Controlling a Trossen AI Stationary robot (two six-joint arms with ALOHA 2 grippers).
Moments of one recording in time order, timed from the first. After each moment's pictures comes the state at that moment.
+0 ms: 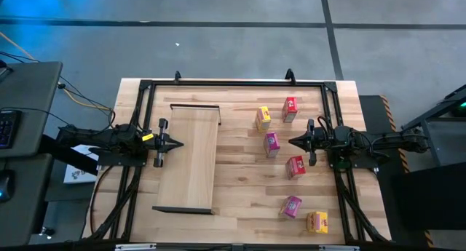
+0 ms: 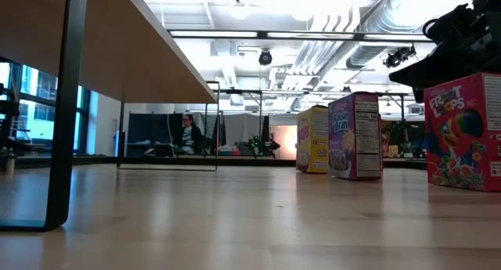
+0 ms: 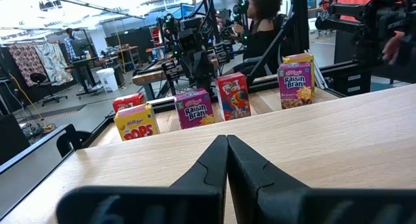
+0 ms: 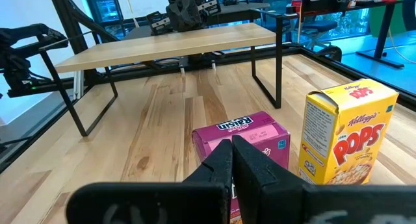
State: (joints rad) left arm -0.11 0.01 0.01 0.02 -0.06 0.22; right arm 0.04 0.16 0.01 0.03 0.10 0.13
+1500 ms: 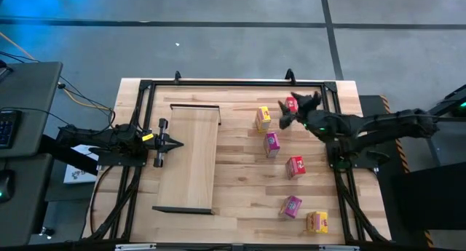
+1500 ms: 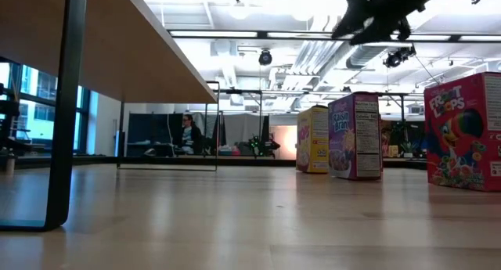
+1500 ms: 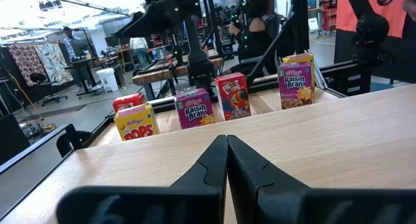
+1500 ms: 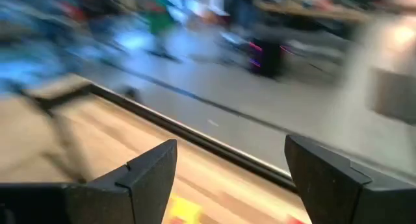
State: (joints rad) left arm -0.11 0.01 0.01 0.02 -0.06 0.22; right arm 0.02 0.98 0.74 -0.18 0.98 0.34
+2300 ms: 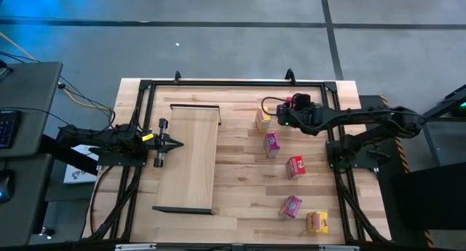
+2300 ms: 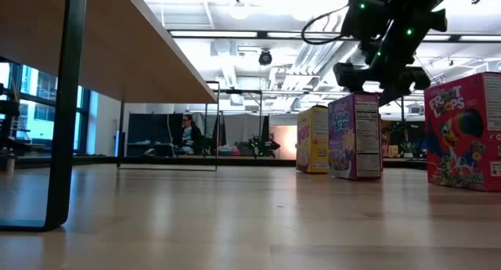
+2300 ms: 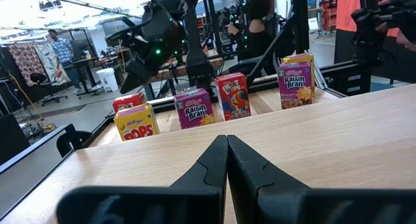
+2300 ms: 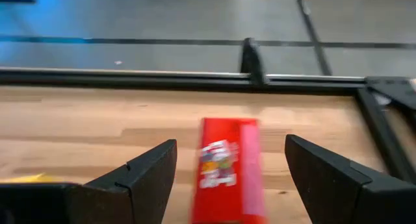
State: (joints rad) left arm -0.11 0.02 0.01 0.02 -0.06 0.22; right arm -0.20 1.27 0.75 -0.57 0.93 1.08
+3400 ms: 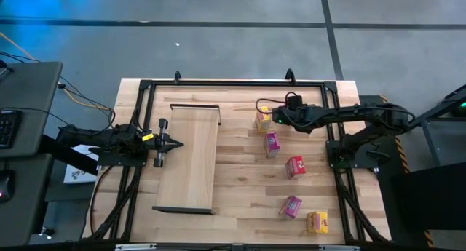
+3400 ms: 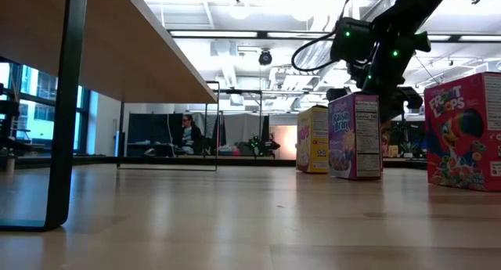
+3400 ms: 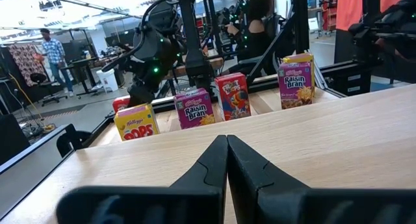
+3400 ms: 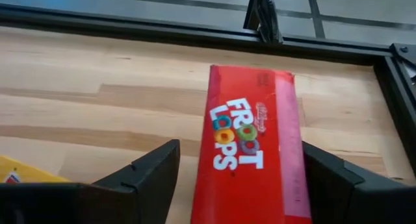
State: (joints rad) left arm -0.11 0.02 0.01 0.02 -0.06 0.22; right arm -0.27 1.41 0.74 -0.50 0.80 1.02
